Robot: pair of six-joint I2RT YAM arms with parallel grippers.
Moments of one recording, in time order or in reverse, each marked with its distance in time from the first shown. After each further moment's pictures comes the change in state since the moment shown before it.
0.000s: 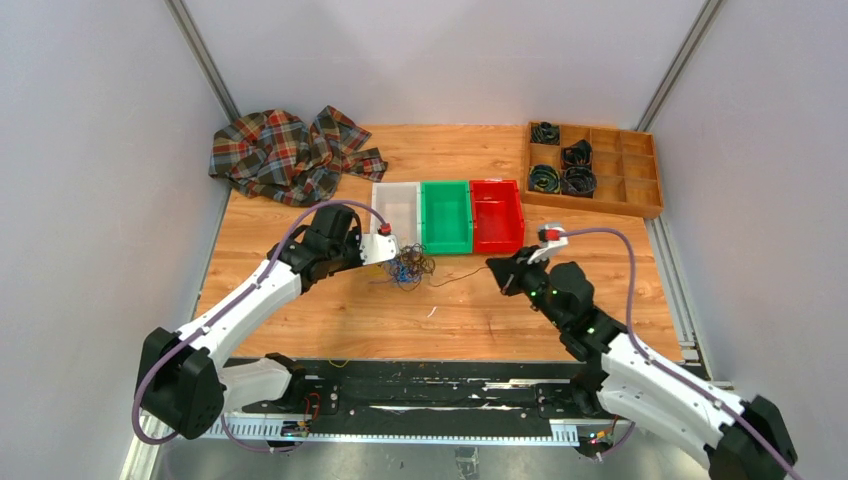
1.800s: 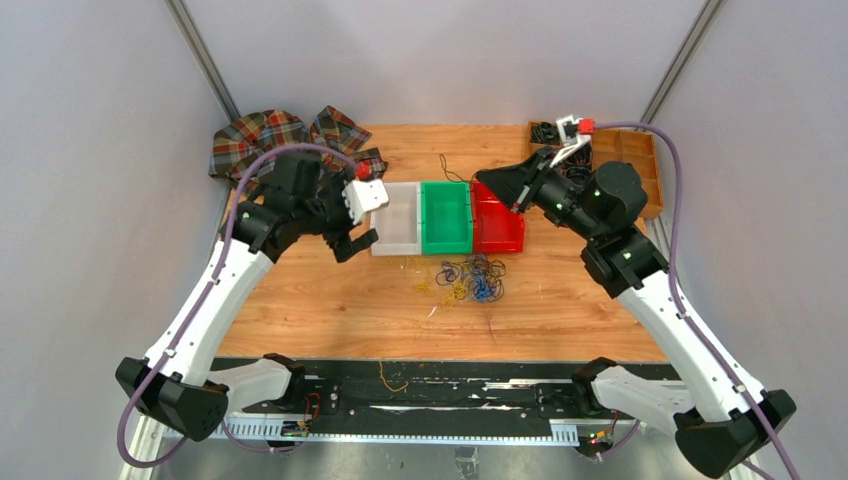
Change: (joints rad) left arm 0.085 -0.014 0.465 -0.330 0.464 -0.203; right arm -0.223 0.226 0.801 -0.310 -0.496 0.063
